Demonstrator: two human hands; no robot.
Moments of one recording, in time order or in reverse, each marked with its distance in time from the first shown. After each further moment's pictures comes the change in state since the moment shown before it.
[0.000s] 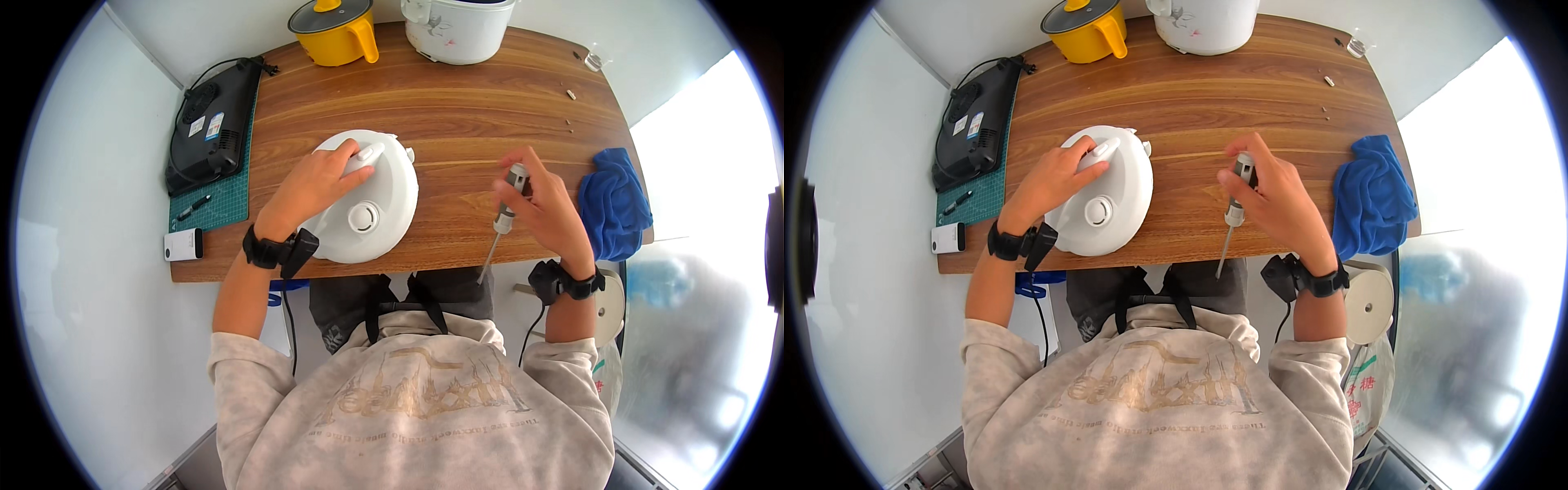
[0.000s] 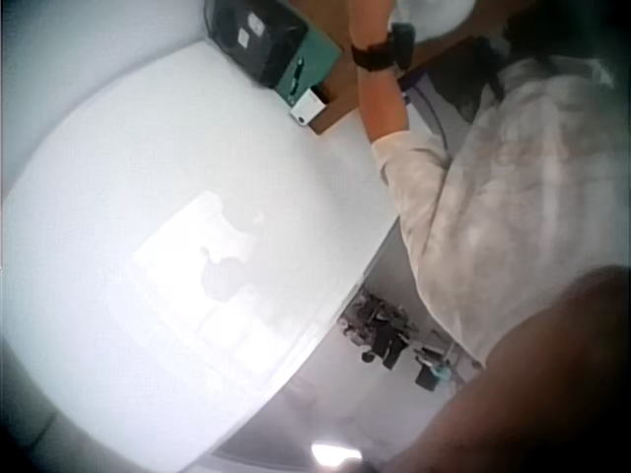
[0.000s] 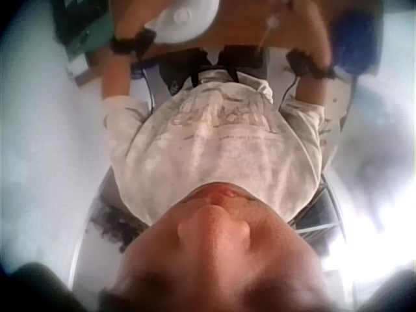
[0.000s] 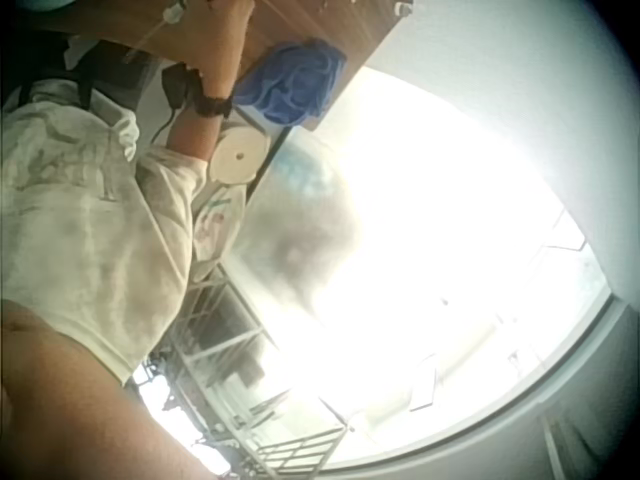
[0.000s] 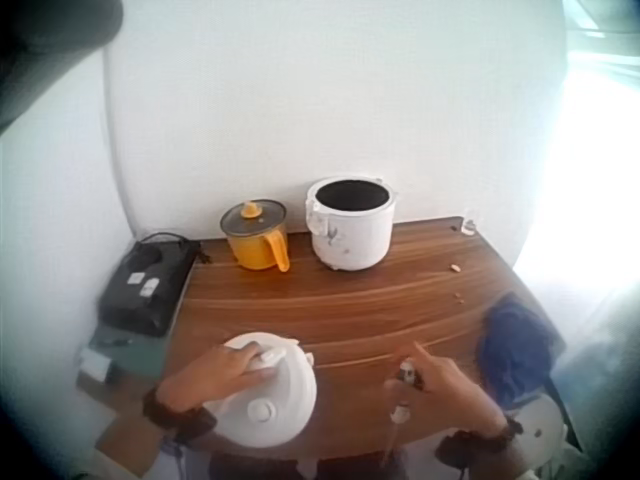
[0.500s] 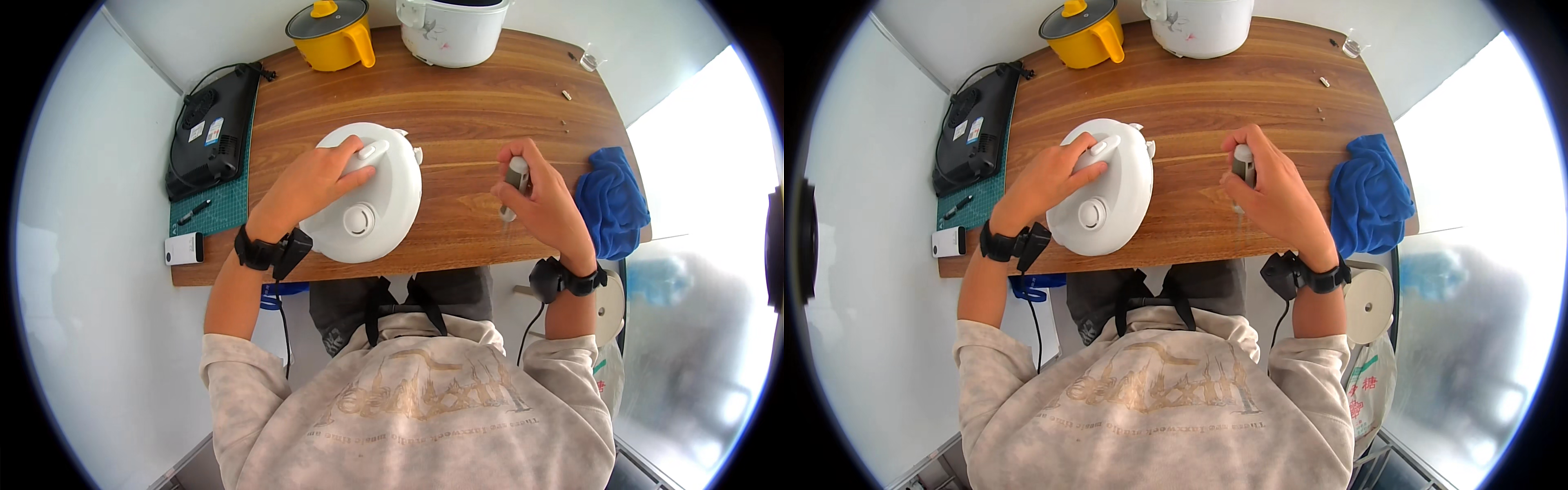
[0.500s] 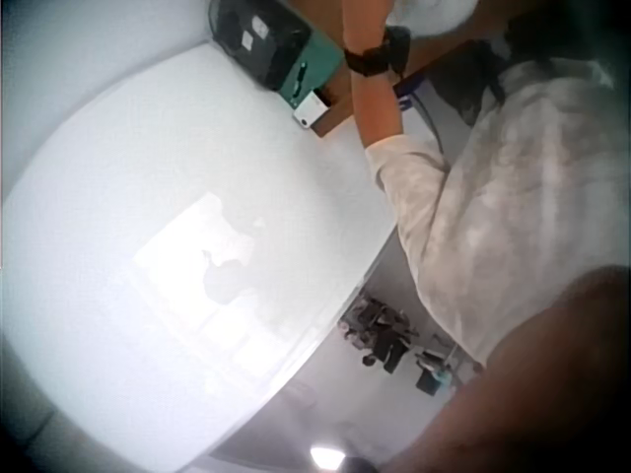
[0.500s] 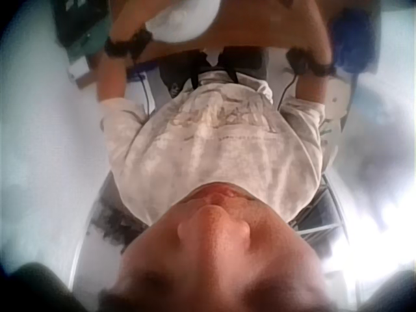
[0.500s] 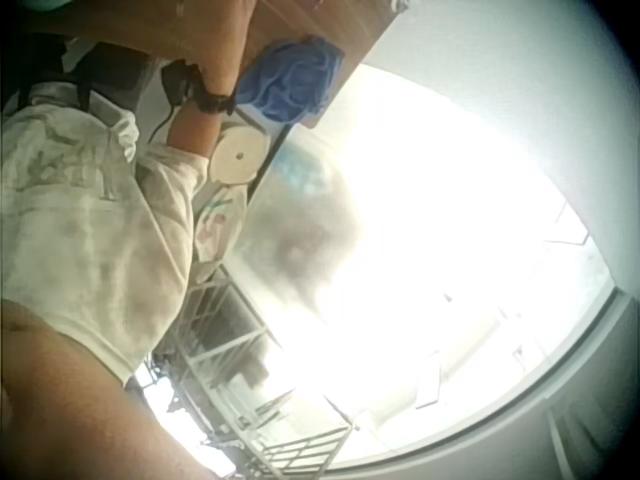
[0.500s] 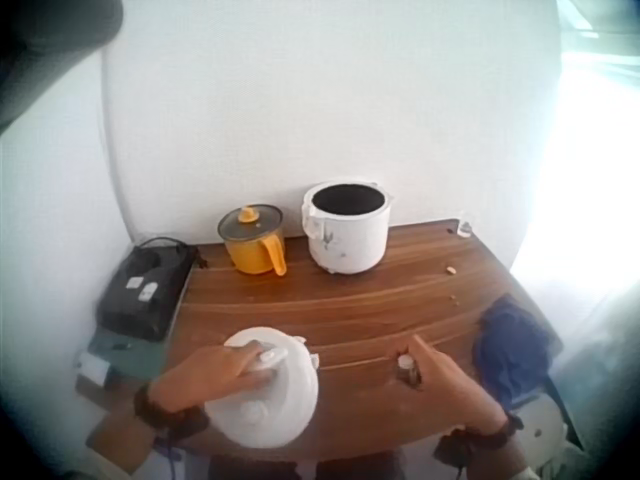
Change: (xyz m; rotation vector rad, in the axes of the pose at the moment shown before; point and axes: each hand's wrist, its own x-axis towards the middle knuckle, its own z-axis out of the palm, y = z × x) left_hand -0.002 0.025 -0.023 -0.006 -0.062 0.000; right_hand 0.002 -0.013 -0.007 -0.049 0.029 0.045
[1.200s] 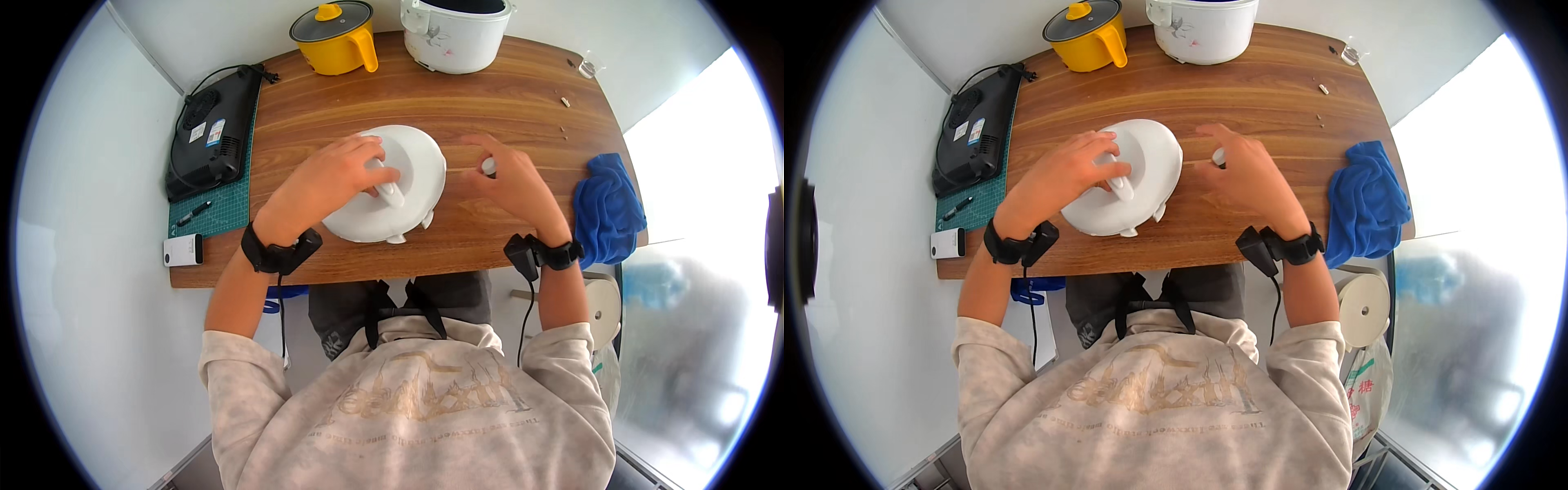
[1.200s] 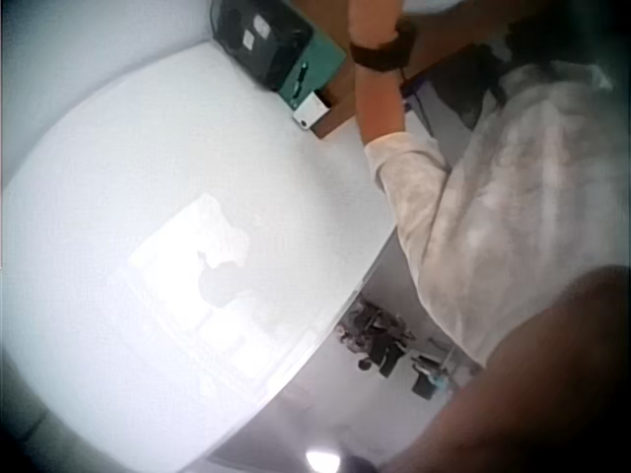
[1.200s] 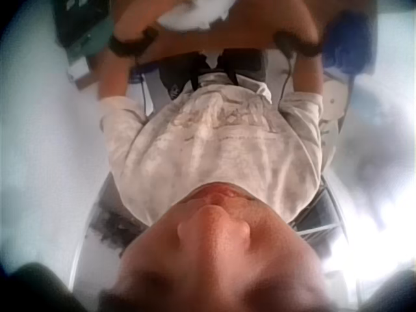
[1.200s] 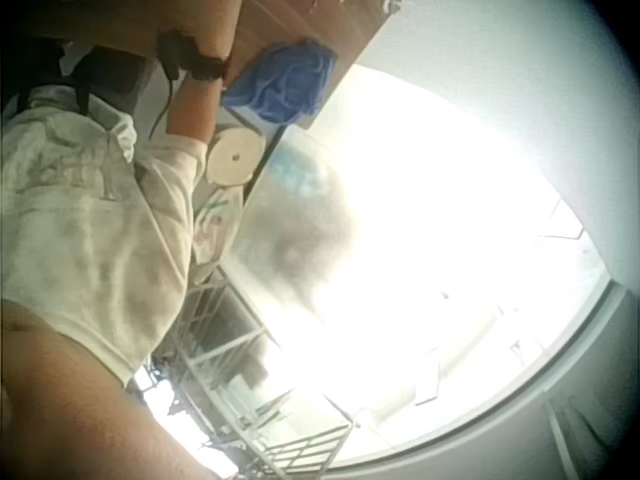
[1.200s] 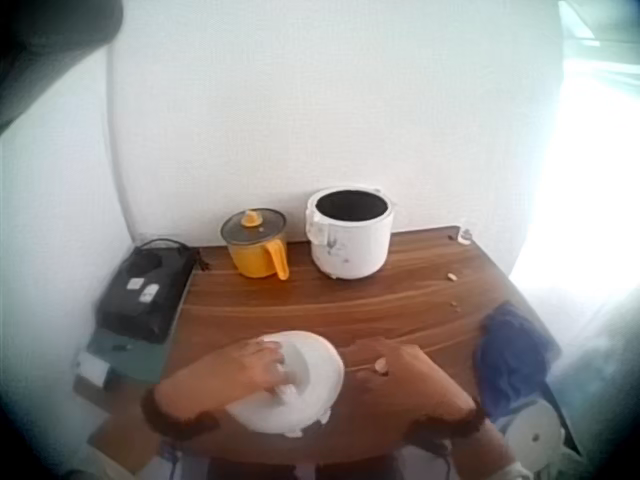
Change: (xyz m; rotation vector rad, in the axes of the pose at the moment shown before) left_hand 0.005 -0.004 0.010 0.418 0.187 0.565; right_hand 0.044 0.008 0.023 -0.130 -0.088 0.038
